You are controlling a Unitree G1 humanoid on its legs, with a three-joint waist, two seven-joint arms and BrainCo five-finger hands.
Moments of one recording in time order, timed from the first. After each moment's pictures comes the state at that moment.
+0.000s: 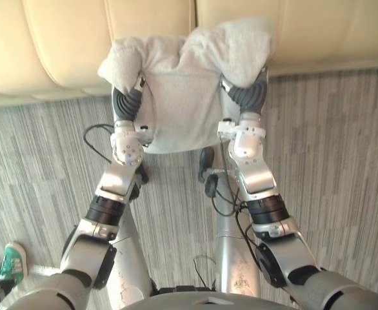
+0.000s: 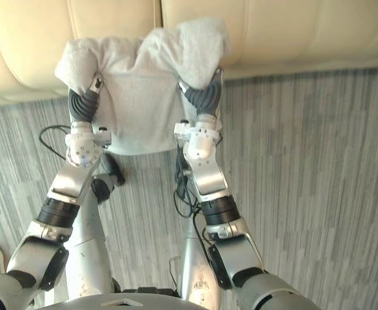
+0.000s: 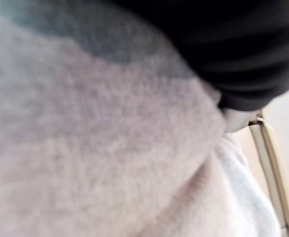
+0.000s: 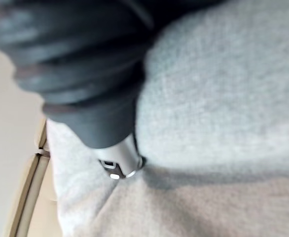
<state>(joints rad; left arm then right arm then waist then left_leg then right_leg) -0.55 0.13 -0.16 0.10 0.08 0.03 0.47 -0.56 -0.09 0.13 0.01 -0.10 -0.01 -0.51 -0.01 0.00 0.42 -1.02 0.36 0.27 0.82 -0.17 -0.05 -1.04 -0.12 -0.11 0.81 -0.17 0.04</state>
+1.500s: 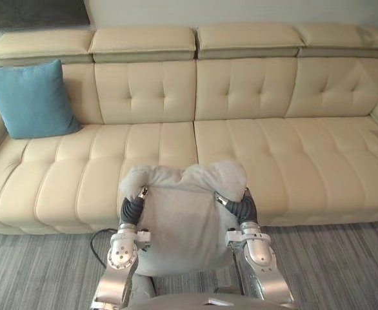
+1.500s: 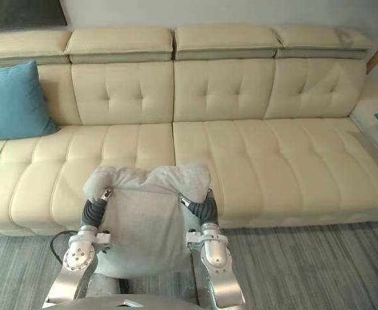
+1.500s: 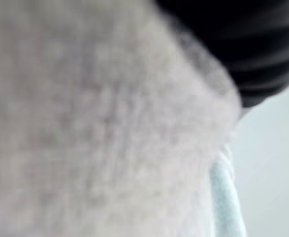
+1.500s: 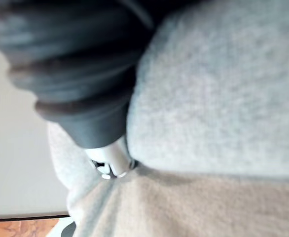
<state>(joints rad) 0.25 -0.01 -0.18 -0.09 0.04 -0.03 0.19 0.24 -0.05 0.17 -0.17 -0.01 -0.05 -0.18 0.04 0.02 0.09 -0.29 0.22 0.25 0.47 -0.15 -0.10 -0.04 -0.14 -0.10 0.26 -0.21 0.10</state>
